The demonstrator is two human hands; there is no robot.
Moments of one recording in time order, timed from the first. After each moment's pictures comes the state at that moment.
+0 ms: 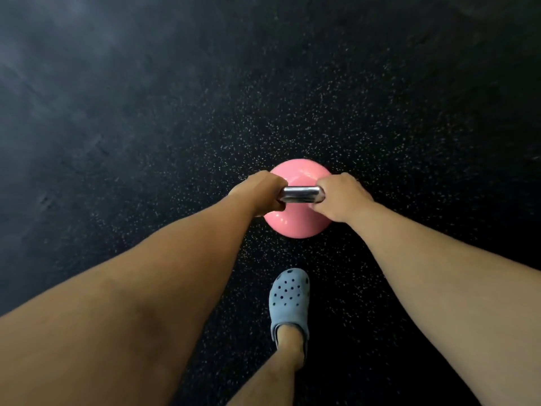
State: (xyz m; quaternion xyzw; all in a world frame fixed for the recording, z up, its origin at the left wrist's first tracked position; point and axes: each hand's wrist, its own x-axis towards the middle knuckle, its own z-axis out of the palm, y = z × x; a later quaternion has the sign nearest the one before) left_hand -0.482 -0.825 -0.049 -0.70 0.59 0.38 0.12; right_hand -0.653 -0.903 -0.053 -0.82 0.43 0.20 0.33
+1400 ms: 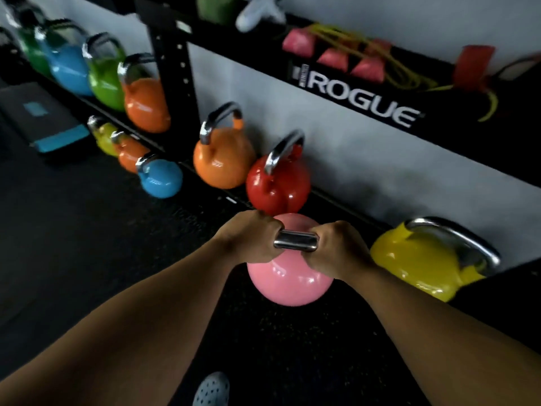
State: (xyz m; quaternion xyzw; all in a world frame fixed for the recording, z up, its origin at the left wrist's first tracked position) left_hand -1.518 -0.798 0.337 0.07 0.99 0.10 0.03; right_hand -1.580 -0.616 0.330 -0.32 0.93 -0.16 0.01
